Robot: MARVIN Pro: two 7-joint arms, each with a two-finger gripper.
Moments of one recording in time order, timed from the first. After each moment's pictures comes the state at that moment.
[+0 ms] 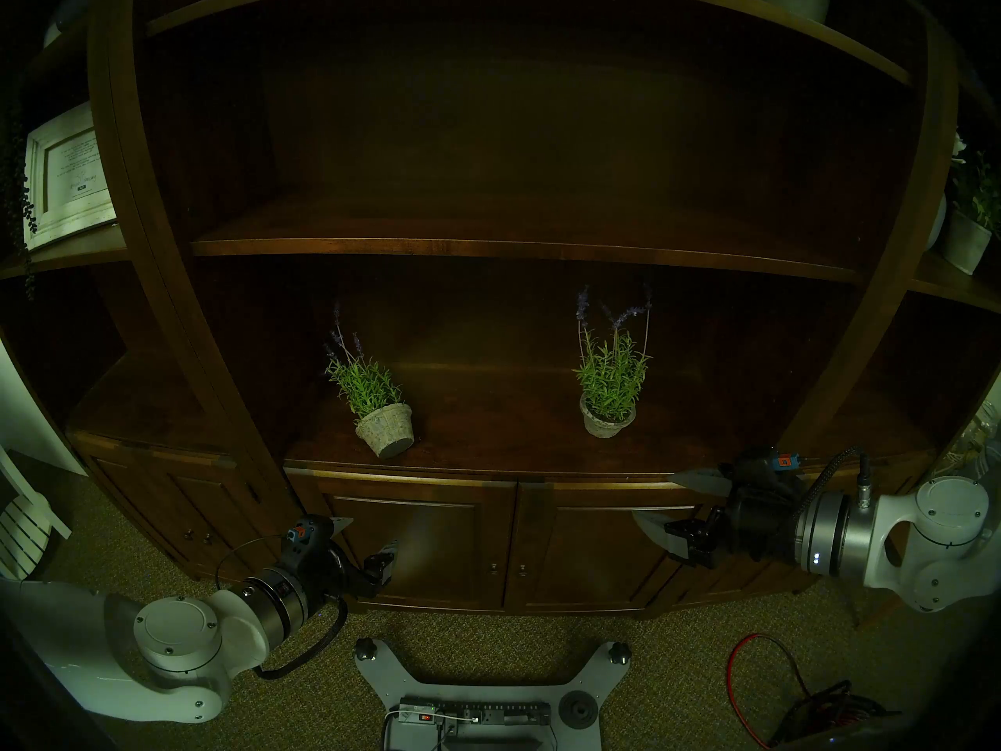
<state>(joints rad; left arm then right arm) 2.03 -0.10 -0.93 -2.24 -1.01 -0.26 0.49 1.65 -0.52 -2.53 -2.44 1.38 -0.39 0.06</state>
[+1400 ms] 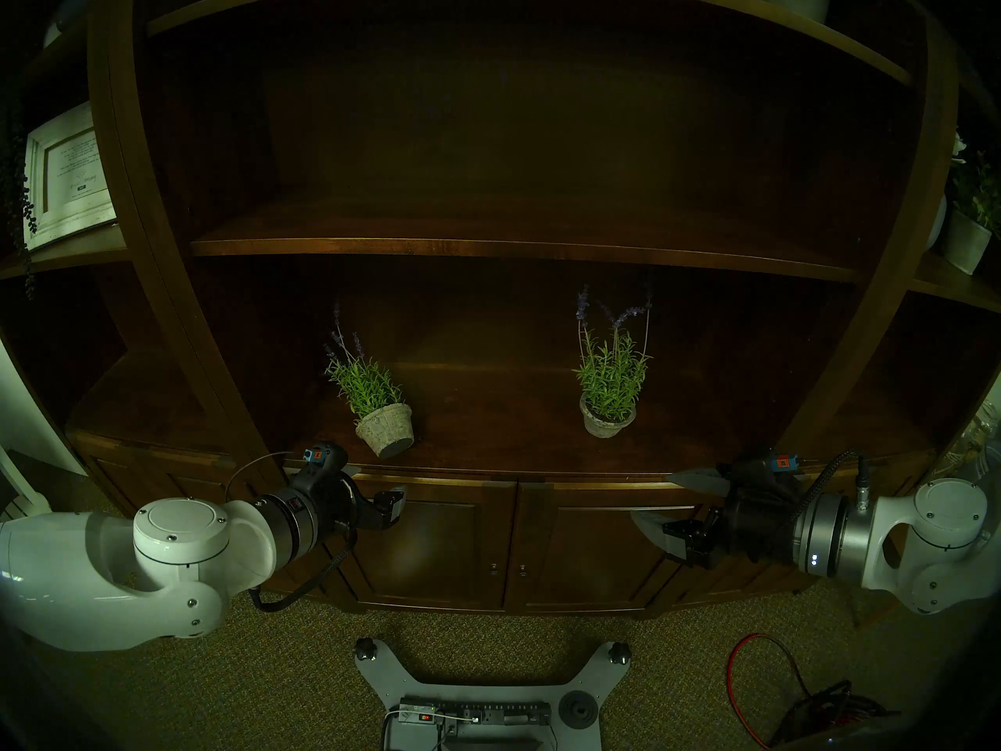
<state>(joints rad) 1.92 -0.10 -1.19 -2.29 -1.29 0.10 0.42 1.65 -0.51 -2.53 -2.44 1.37 -0.39 0.05</state>
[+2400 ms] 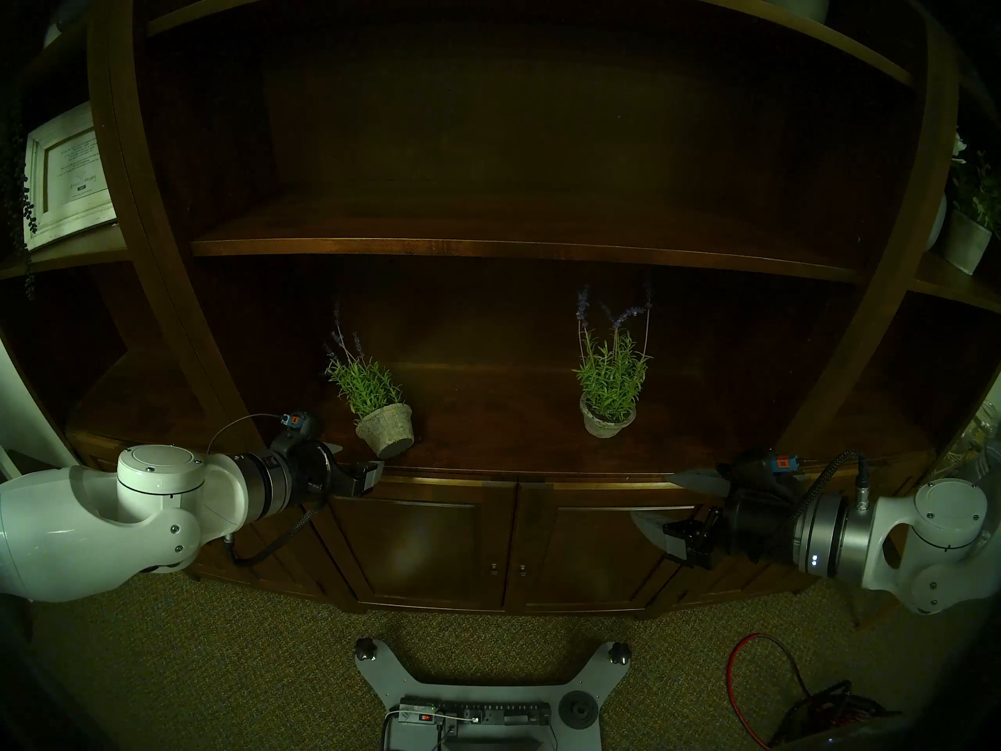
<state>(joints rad) 2.04 -0.10 -1.44 -2.16 -1.38 0.17 0.24 1.65 -0.51 -2.53 -2.44 1.37 -0.39 0.06</state>
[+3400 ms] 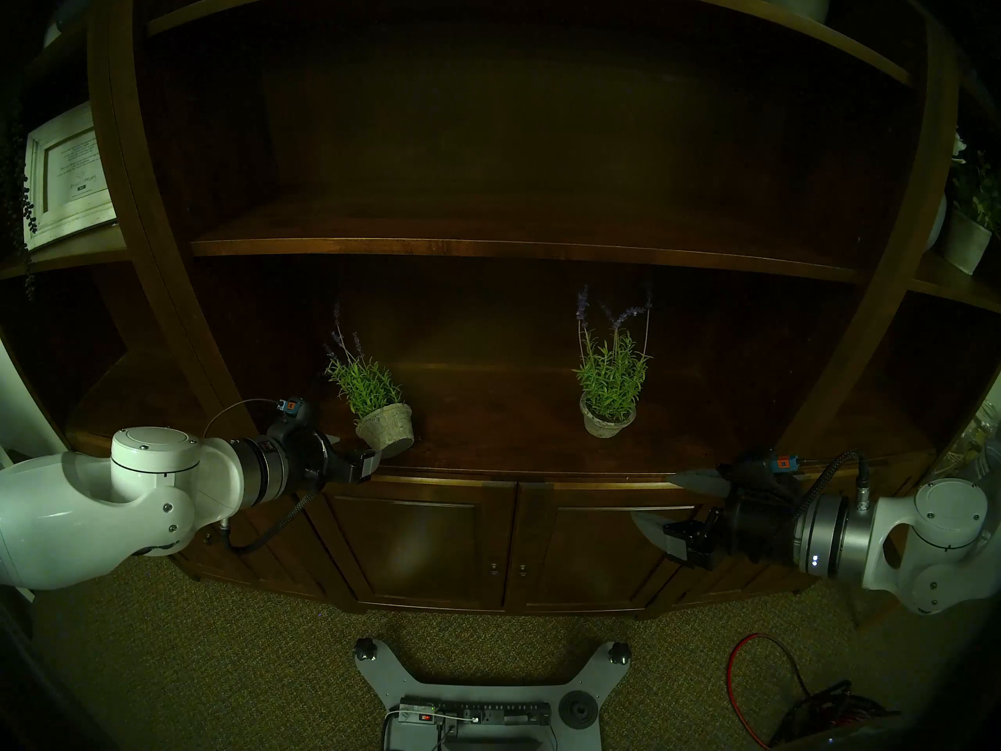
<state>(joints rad) 2.08 -0.10 -1.54 -2.16 -1.39 0.25 0.23 1.65 -0.51 -2.54 -2.44 1.37 -0.39 0.06</state>
